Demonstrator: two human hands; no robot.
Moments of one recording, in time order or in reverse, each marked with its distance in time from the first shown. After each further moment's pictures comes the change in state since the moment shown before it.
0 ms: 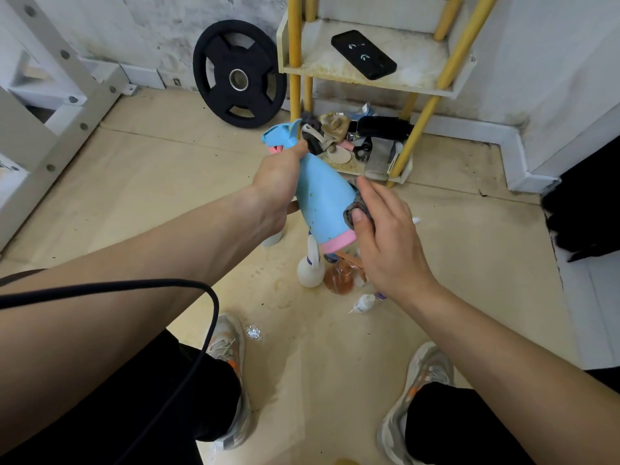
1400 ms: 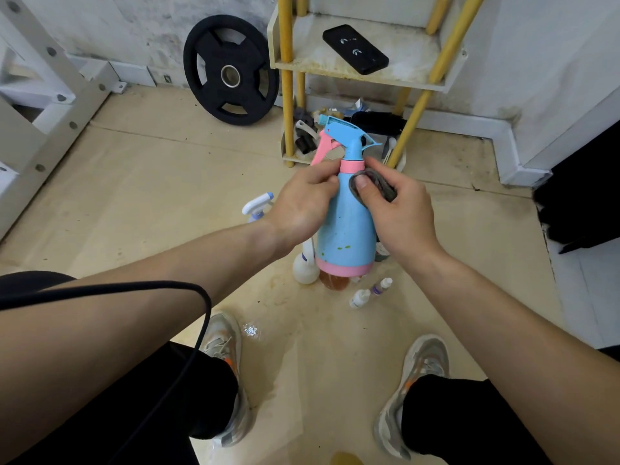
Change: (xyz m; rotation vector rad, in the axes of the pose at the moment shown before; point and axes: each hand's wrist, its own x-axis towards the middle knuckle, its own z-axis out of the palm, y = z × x) left_hand -0.015 -0.037 0.013 0.296 -0.367 0.393; right_hand 0.025 -0.007 -0.021 0.360 0.076 0.291
